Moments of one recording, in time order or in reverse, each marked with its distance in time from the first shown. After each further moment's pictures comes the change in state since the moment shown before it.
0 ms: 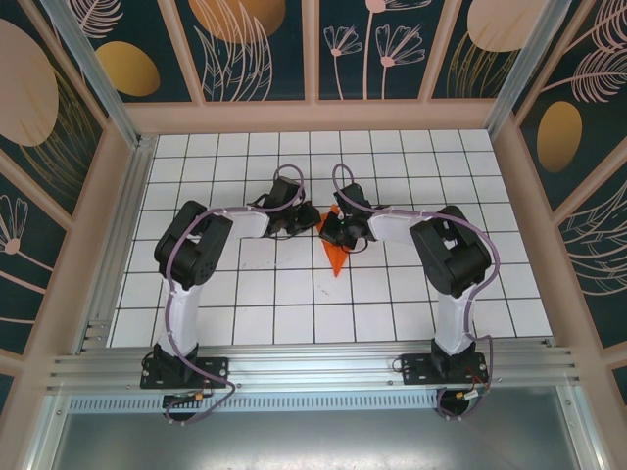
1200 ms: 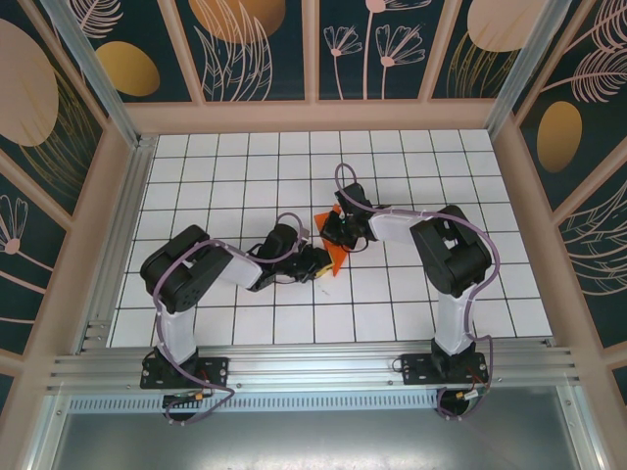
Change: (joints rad) left arm -0.183 -0.172 -0.512 0.558 0.176 -0.439; right arm -0.010 0.000 -0.003 0.012 -0.003 0.049
